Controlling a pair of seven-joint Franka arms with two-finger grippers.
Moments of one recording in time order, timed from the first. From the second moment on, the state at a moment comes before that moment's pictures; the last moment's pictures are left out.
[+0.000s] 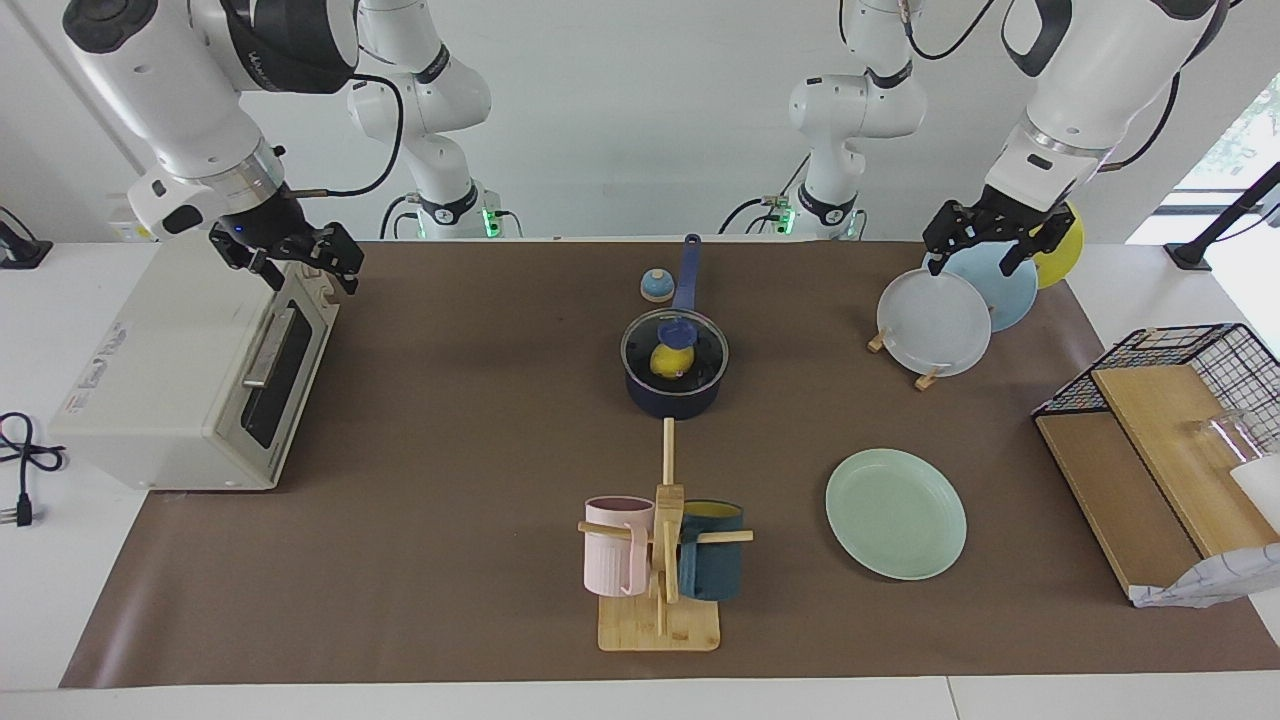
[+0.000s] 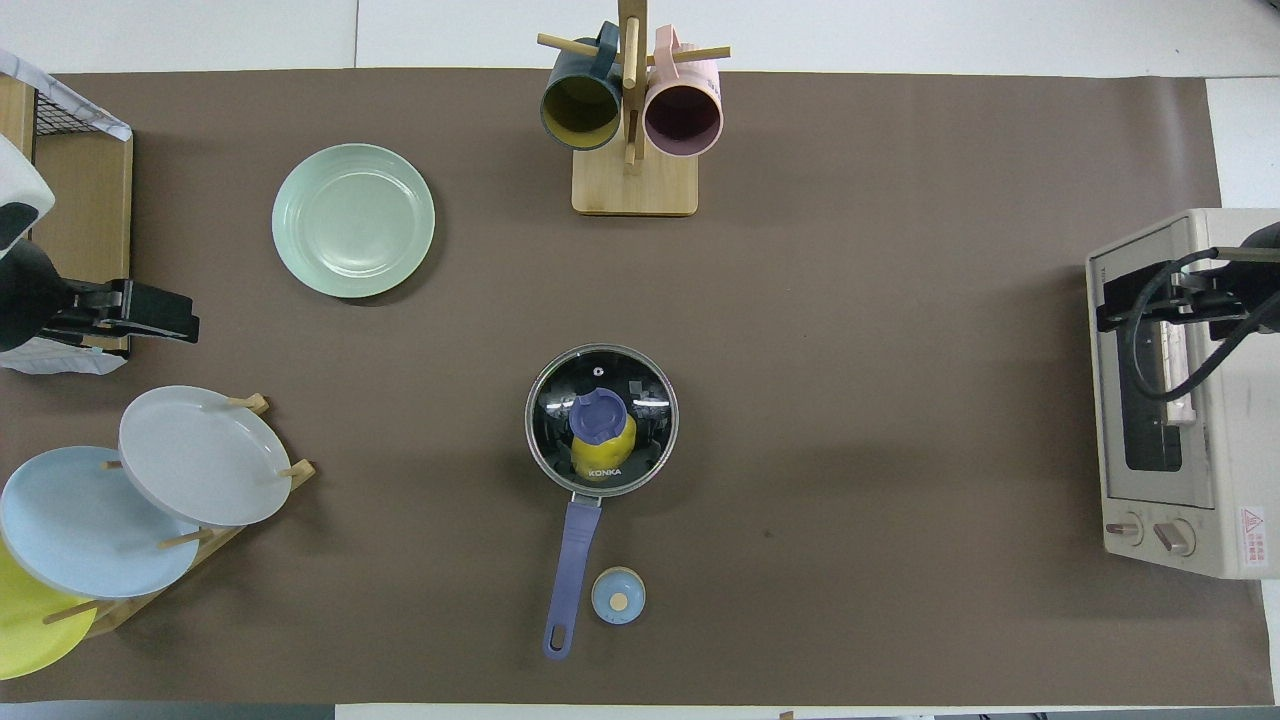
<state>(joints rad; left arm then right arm) -0.15 -0.06 0.02 -1.66 -0.02 1.58 -0.04 0.22 -0.01 -0.26 -1.65 0.00 1.57 0.06</state>
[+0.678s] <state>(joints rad) -0.15 -0.06 0.02 -1.66 -0.02 1.58 -0.04 0.17 -0.01 -0.17 -1.65 -0.03 1.59 0.02</state>
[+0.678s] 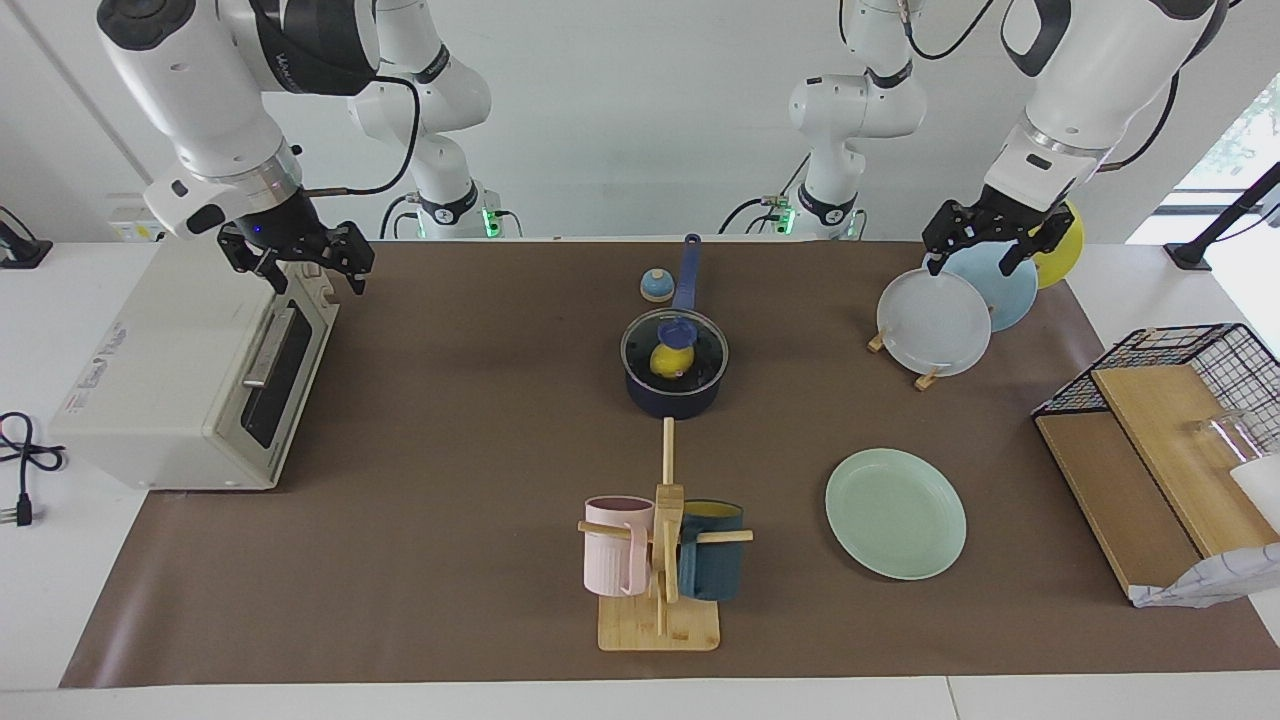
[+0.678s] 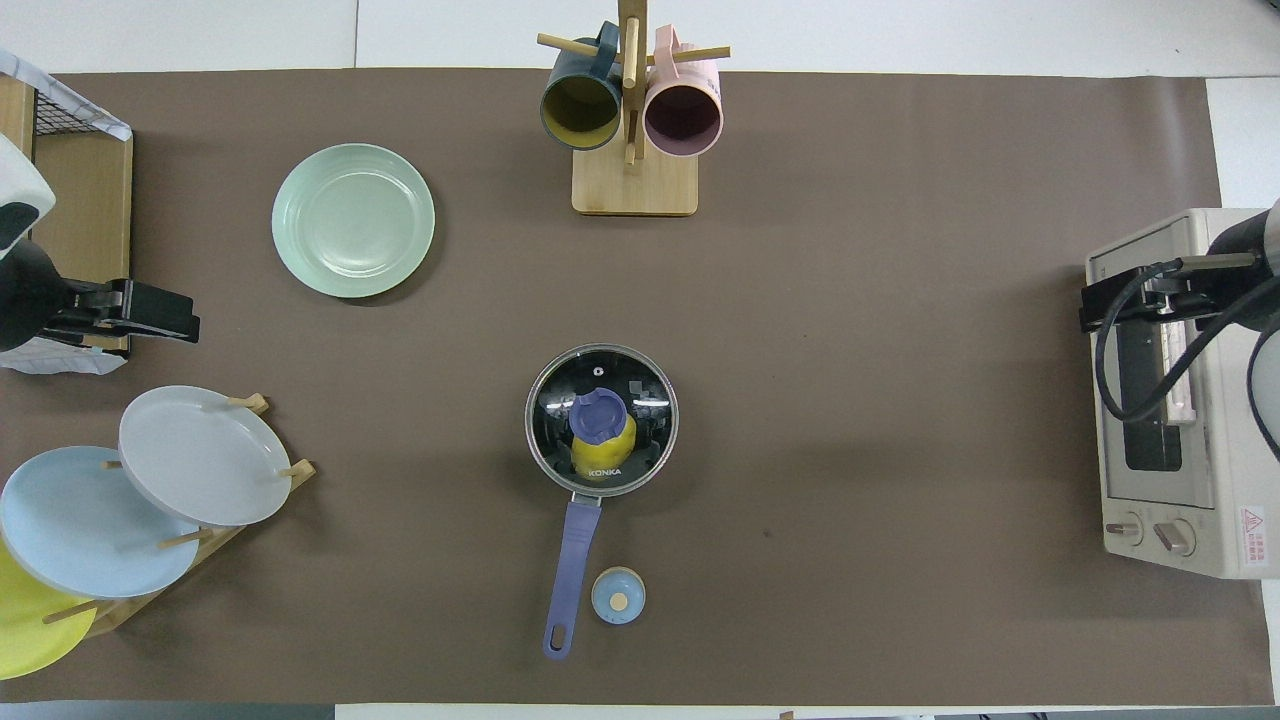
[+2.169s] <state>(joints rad) -0.15 -0.06 0.02 -1.66 -0.02 1.58 -0.04 0.04 -0.01 -0.04 -1.65 -0.03 1.57 0.01</state>
